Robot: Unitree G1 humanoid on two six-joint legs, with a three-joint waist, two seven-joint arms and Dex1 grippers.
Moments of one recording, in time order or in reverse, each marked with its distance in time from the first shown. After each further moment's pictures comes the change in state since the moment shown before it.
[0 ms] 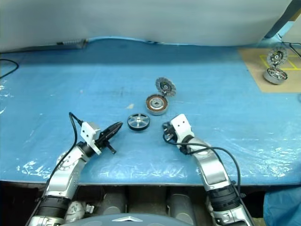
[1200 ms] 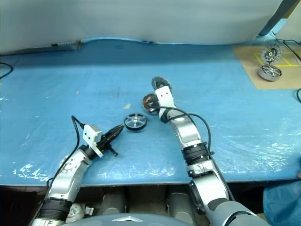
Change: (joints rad) left arm 0.019 -0.013 -0.019 0.023 -0.023 0.005 0.007; right arm -0.436 0.222 -0.020 0.469 -0.042 0.020 -0.147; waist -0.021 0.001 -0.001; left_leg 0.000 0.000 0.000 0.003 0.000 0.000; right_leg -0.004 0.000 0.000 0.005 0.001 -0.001
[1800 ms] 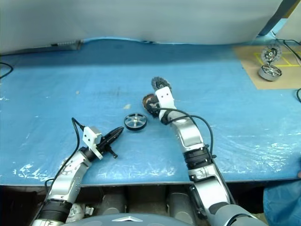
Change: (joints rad) left arm 0.009 -0.001 0.000 0.016 -0.006 -0.016 -0.008; right arm 0.047 -0.003 -0.004 -0.199 0.044 0.111 0.049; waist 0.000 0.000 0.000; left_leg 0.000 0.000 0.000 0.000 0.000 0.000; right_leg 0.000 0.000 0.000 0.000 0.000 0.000
